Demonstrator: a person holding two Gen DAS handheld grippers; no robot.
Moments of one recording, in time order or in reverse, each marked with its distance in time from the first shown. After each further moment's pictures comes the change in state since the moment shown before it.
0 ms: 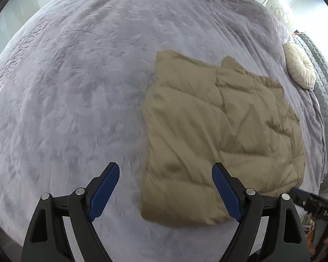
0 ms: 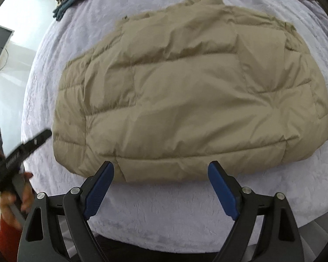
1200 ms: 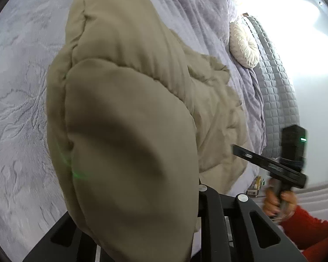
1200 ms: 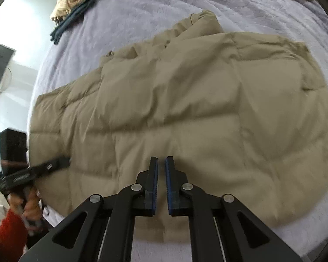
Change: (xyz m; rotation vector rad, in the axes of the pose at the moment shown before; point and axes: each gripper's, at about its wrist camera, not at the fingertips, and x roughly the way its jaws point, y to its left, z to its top) left arm 0.071 -0.050 0.063 0.084 0.245 -0.510; right arm 0.016 -0.032 0.073 0.036 -0.136 0.077
